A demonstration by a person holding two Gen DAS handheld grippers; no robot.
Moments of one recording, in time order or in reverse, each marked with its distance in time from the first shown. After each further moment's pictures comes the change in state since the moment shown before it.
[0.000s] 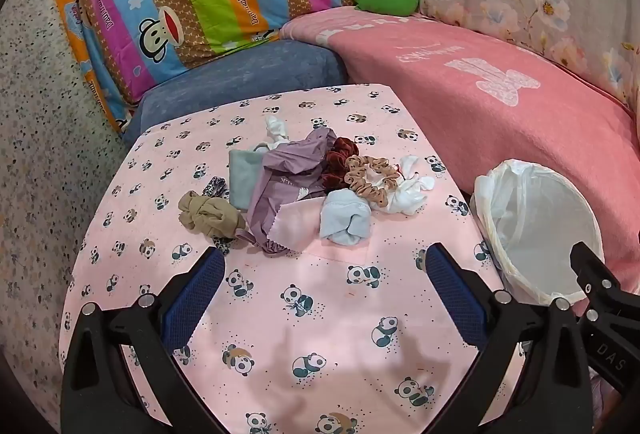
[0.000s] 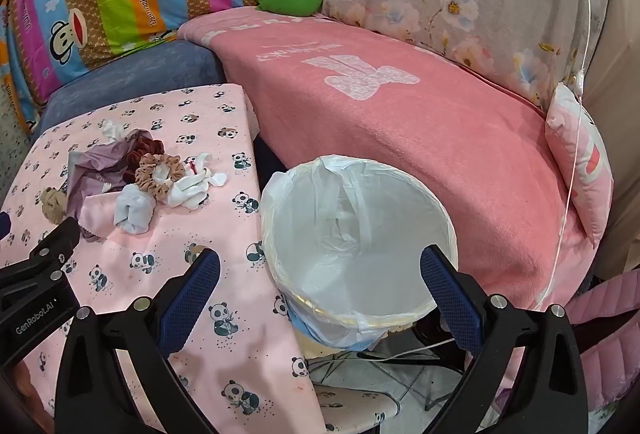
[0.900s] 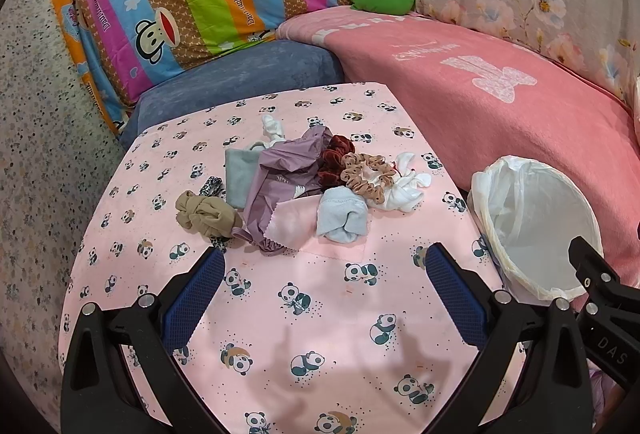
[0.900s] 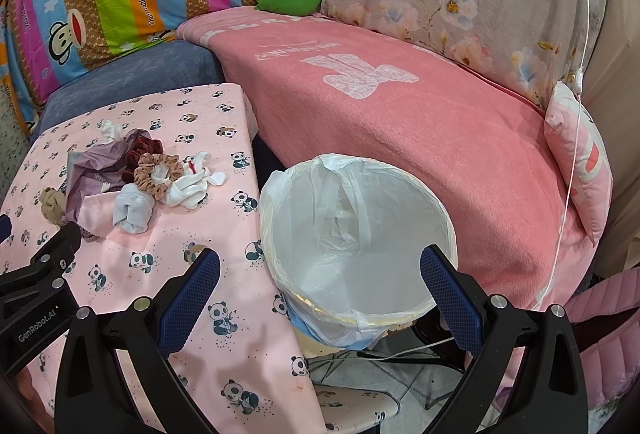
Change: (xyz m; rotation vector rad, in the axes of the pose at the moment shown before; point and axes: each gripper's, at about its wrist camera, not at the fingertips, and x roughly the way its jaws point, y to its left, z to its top) left arm 0.000 0.000 0.000 0.004 -0.002 0.005; right arm 0.000 -0.001 0.000 0.001 0.001 -0.001
